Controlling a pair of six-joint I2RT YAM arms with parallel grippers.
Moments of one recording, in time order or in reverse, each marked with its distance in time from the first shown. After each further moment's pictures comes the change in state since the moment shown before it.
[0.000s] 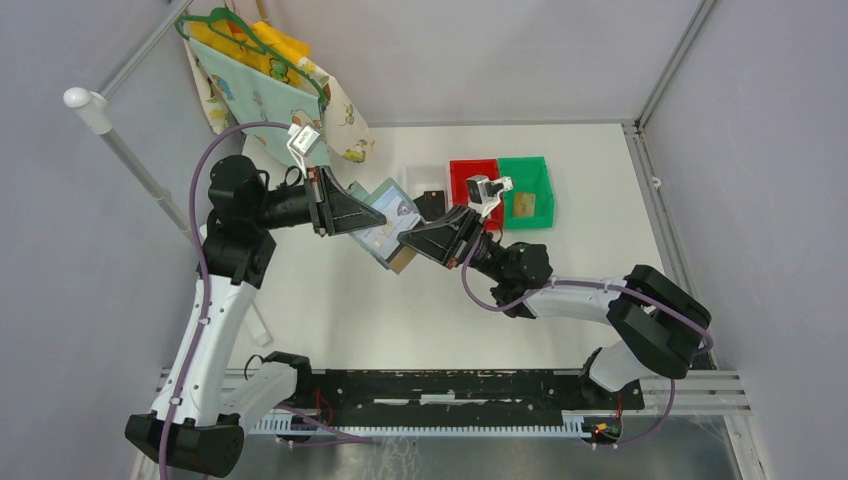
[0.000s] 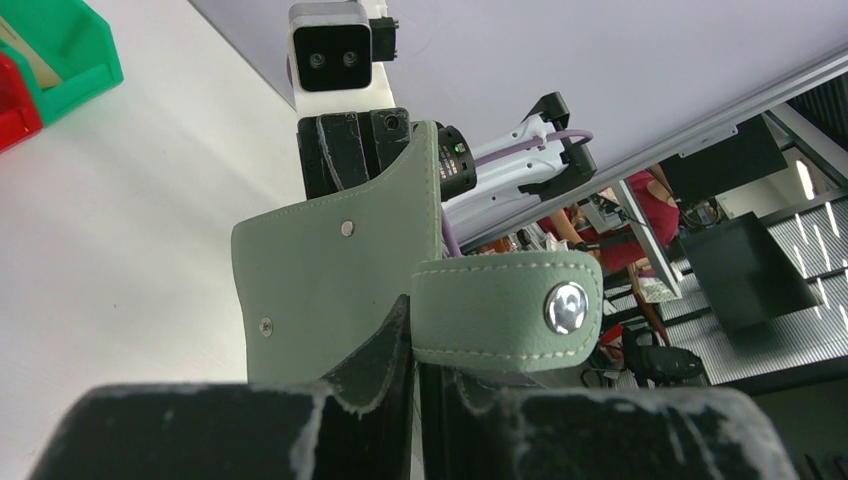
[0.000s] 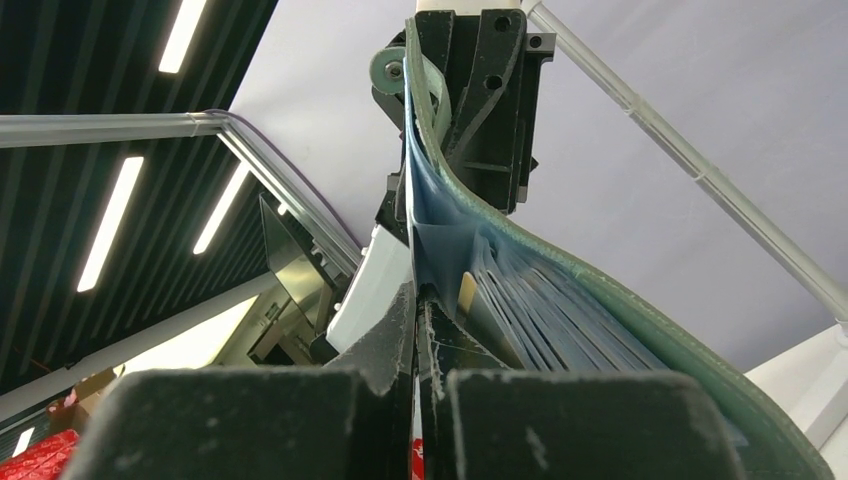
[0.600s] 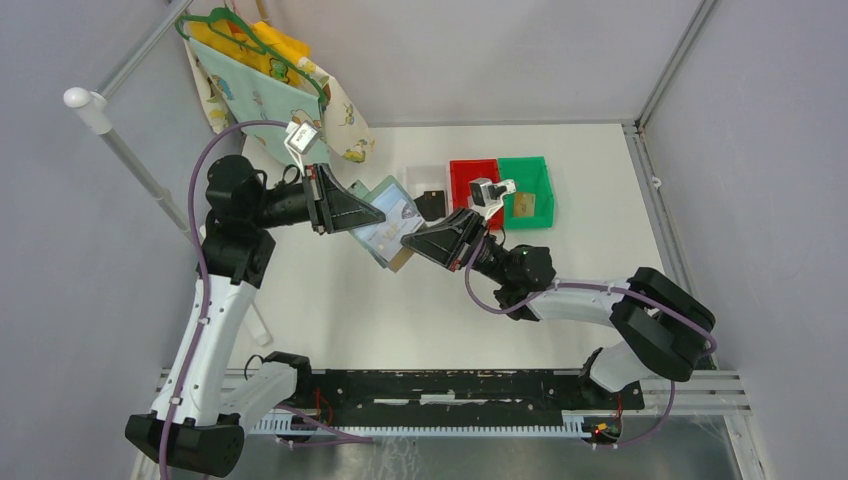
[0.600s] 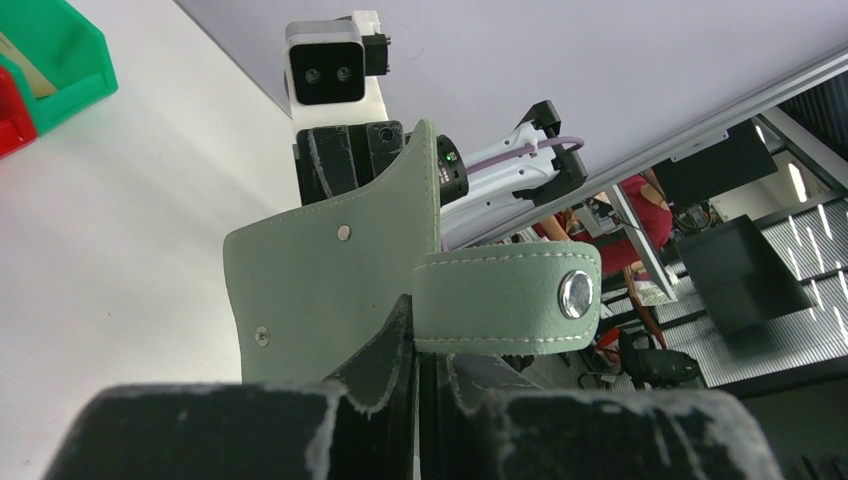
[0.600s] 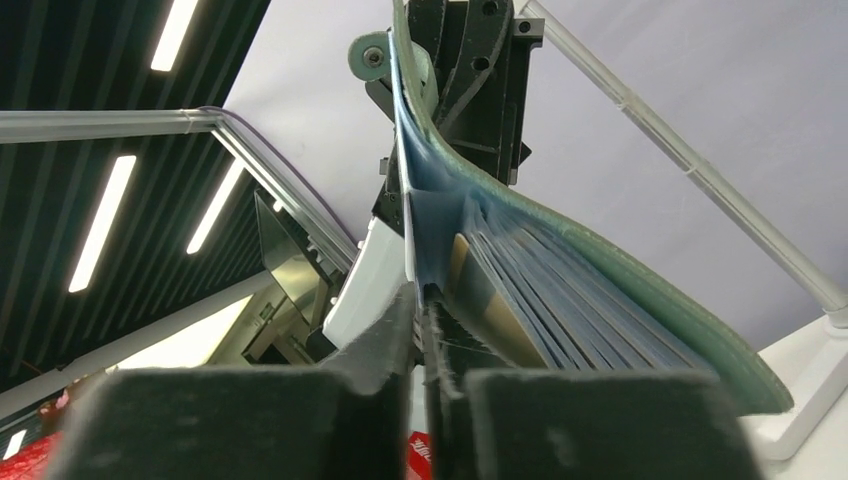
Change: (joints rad) left arm 0.000 0.002 0.000 0.031 0.002 -0.034; right arm 0.000 -0.022 -0.034 0.000 0.000 -0.006
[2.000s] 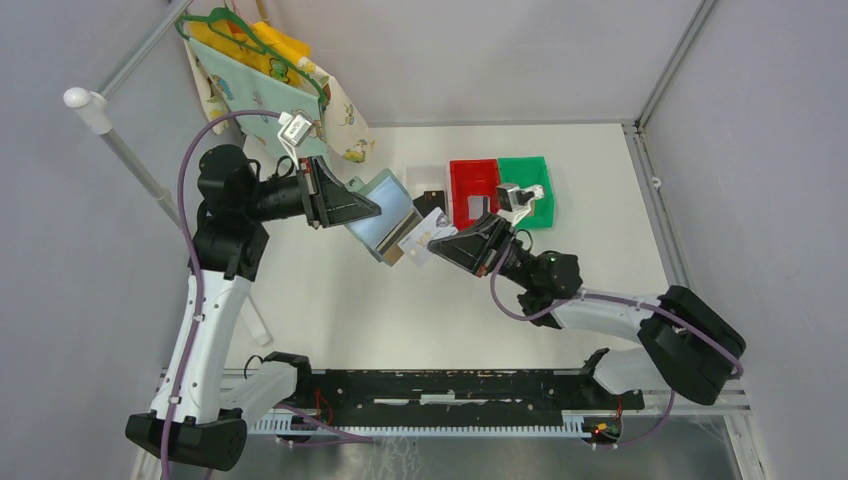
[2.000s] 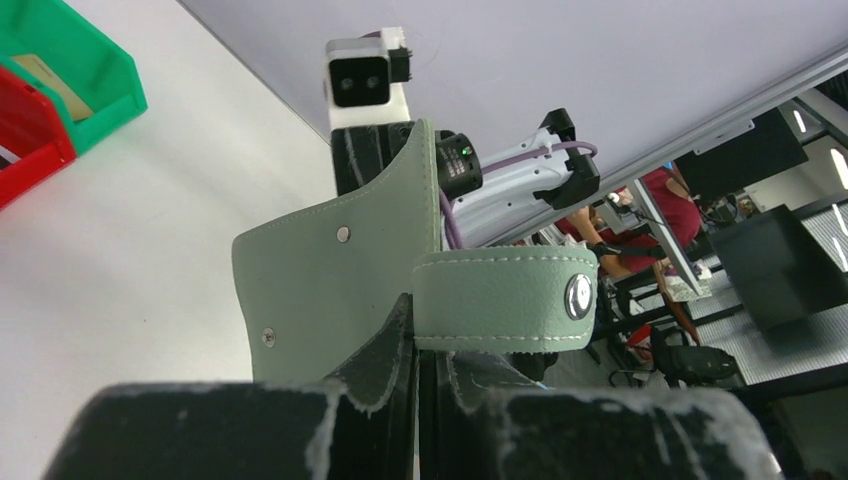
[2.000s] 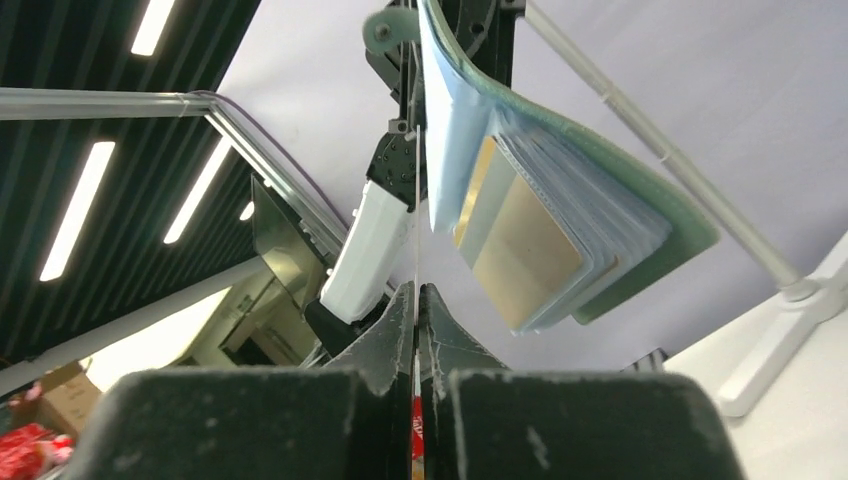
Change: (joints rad) left arm 0.023 0.024 0.076 -0.057 0.010 0.063; right arm -0.060 -0.114 -0.117 -0.005 -0.050 0.009
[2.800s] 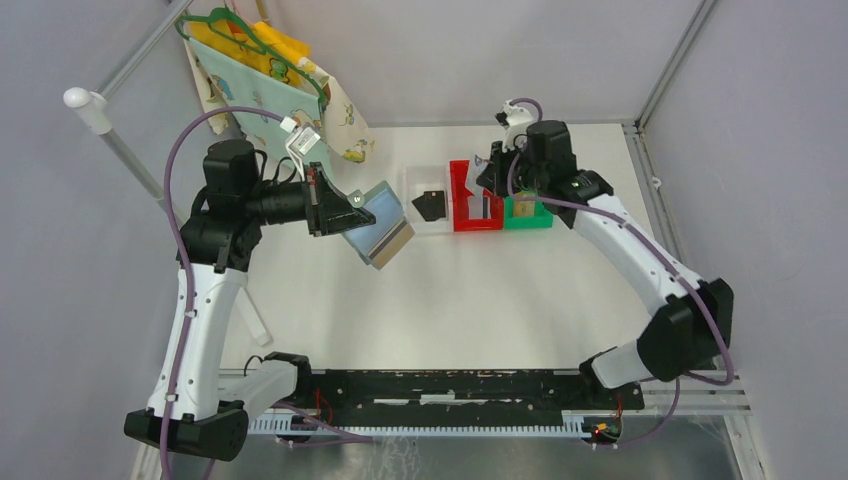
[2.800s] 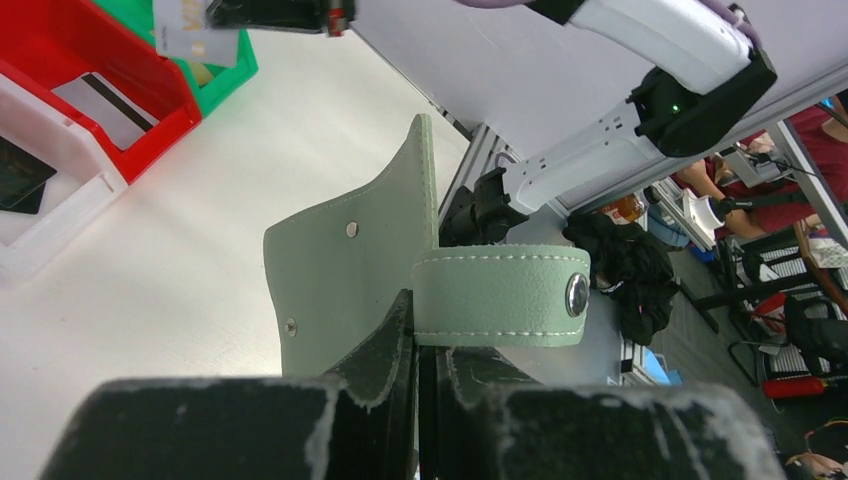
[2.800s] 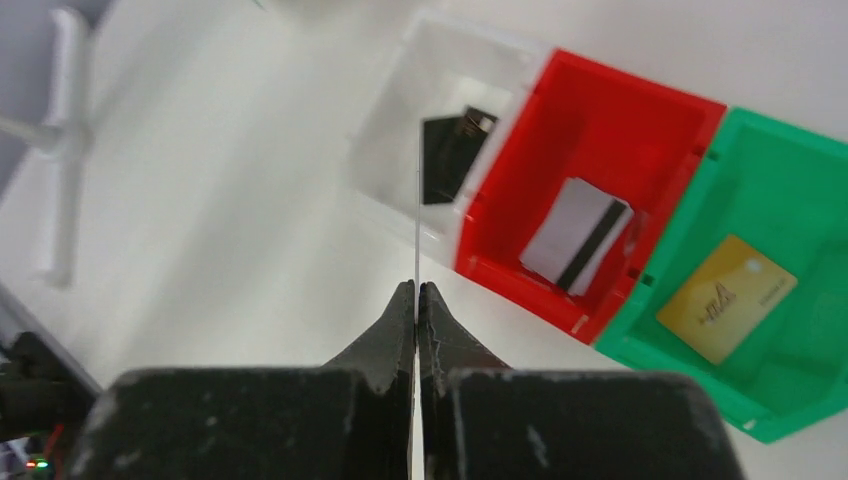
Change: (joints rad) left arm 0.015 0.054 0.161 -0.517 -0.076 0.552; right arm -0.426 0.024 0.768 -1.869 0.087 -1.104
